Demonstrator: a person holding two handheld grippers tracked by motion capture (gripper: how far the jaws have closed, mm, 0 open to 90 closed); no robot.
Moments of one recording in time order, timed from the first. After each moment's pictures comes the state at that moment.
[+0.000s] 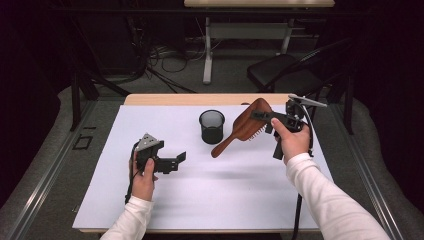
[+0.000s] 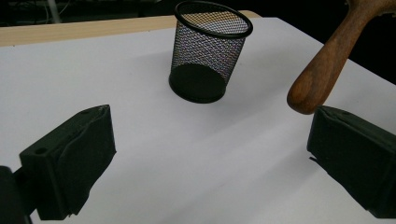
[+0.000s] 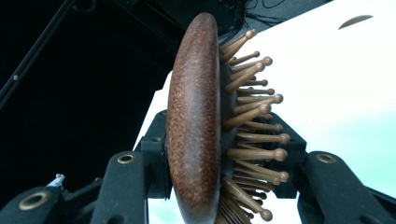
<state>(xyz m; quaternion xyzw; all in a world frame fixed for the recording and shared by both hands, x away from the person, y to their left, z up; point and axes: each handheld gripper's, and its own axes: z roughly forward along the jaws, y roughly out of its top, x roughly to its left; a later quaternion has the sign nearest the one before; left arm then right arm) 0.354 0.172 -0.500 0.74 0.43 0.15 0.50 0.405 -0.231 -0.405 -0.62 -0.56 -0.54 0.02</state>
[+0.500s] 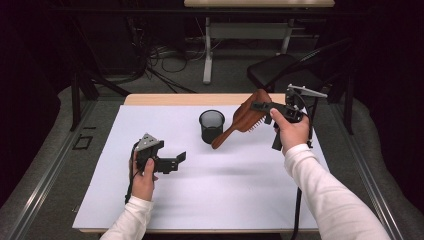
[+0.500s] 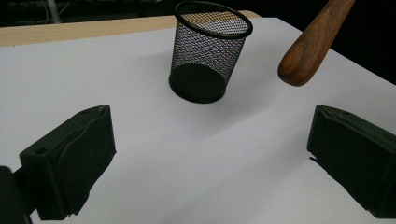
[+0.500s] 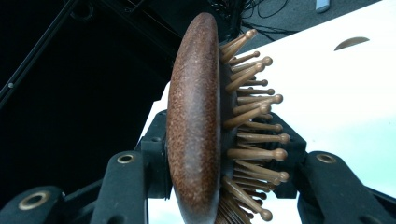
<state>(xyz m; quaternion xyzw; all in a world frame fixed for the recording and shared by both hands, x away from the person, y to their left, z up) 0.354 0.172 -0.500 0.74 0.43 0.15 0.50 0.419 -0.227 -0.387 -0.63 -0.56 -0.54 0.00</state>
